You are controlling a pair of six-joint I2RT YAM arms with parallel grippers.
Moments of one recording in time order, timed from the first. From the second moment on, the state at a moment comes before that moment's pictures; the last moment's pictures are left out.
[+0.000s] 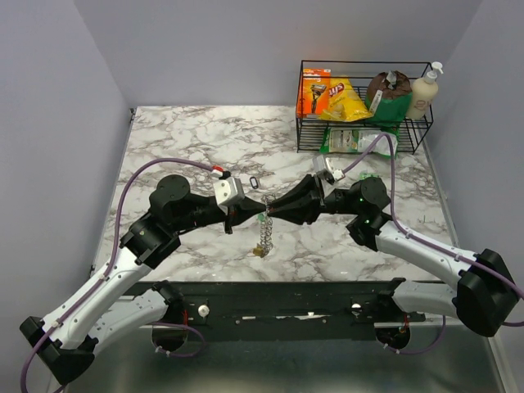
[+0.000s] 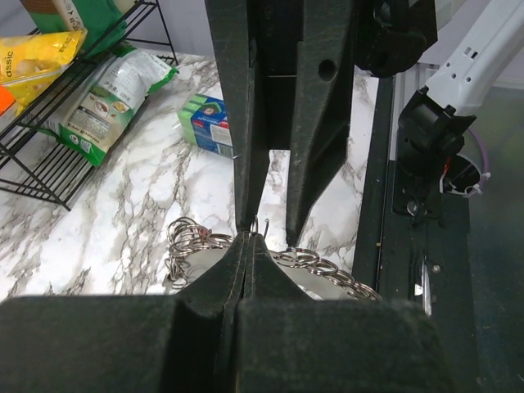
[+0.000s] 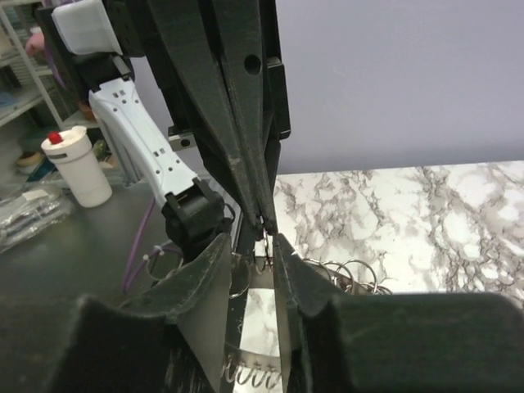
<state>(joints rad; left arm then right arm) -0.71 0.80 0.90 -0.19 0.60 0.09 0.71 1.18 0.68 0.87 -0.89 0.37</state>
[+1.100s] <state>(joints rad) -0.71 0.86 0.97 -0.37 0.60 0.16 0.71 1.18 0.80 0.57 -0.94 0.23</state>
